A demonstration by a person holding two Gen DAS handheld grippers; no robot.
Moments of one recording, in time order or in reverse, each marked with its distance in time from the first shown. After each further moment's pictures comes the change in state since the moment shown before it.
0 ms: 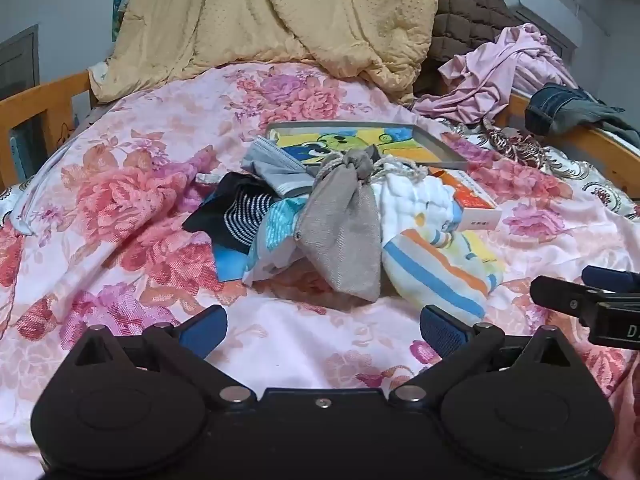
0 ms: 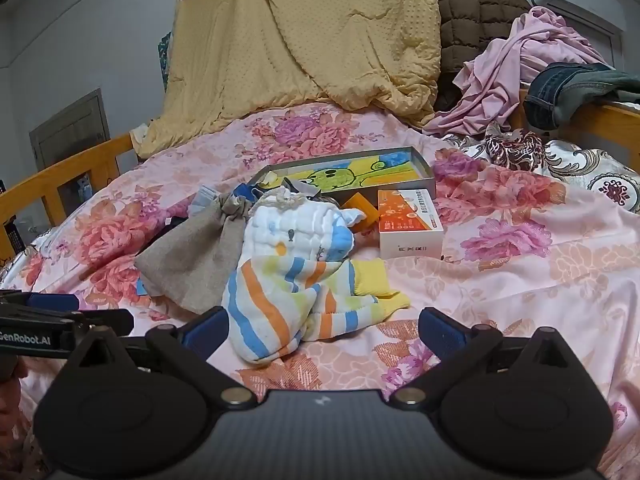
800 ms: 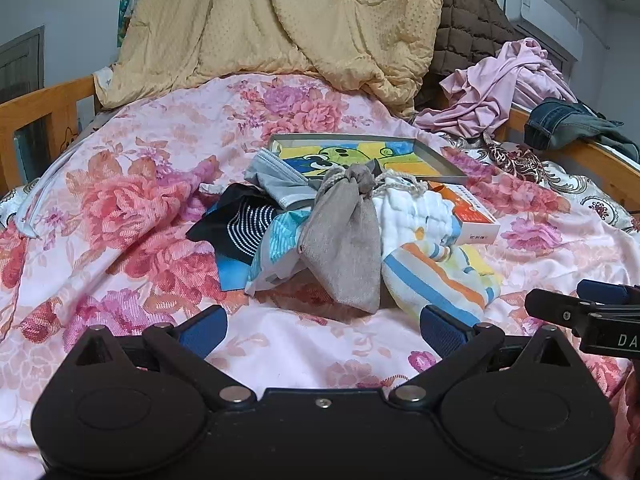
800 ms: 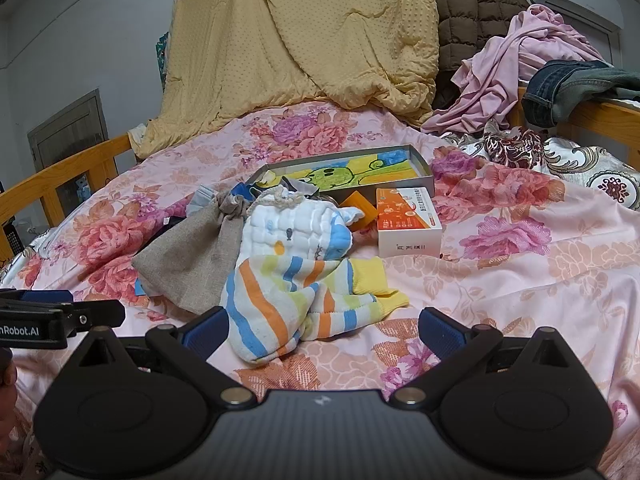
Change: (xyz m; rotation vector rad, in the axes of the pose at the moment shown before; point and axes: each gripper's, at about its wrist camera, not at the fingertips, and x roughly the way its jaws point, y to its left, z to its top) left arm -0.006 0.005 0.000 -0.033 -0.037 -0.010; right arm 0.001 -0.003 0.000 0.001 0.003 0.000
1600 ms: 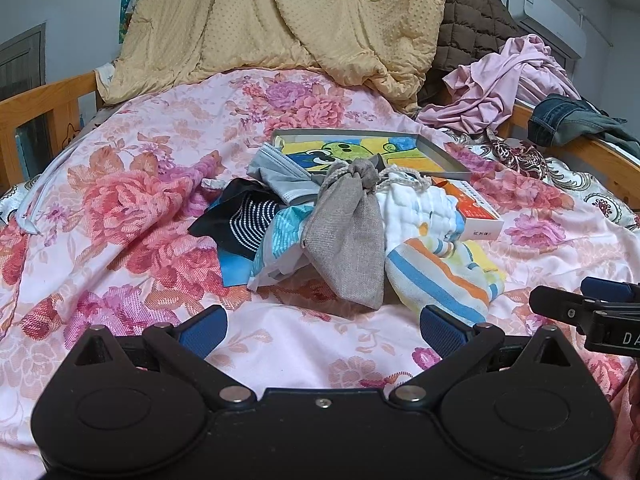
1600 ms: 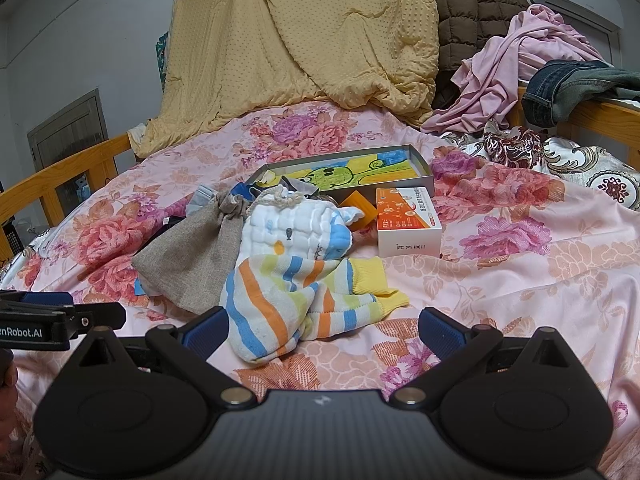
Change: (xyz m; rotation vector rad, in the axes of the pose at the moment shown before) left arm 0.003 0.003 -0.003 -0.002 0.004 0.005; right arm 0.000 0.001 0.000 0.002 0.000 0.001
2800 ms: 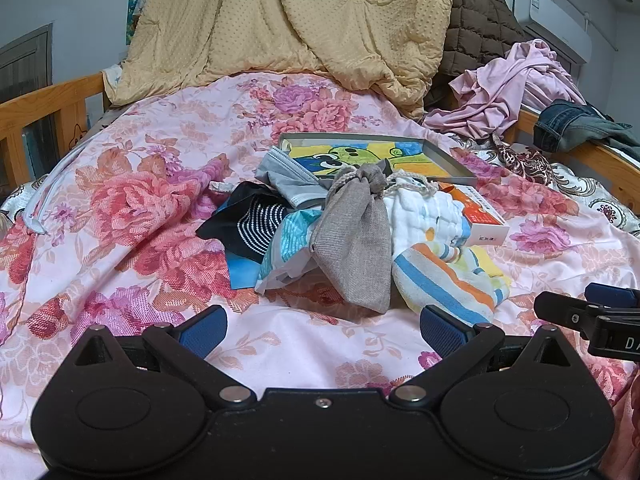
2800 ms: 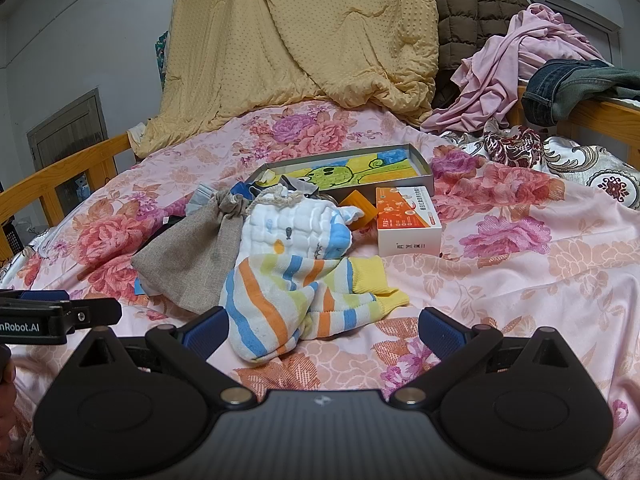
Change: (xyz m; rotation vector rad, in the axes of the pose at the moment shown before) left arm -0.003 0.002 0.002 -0.008 -0.006 0.017; right arm 0.000 0.000 0.000 0.003 0.001 0.001
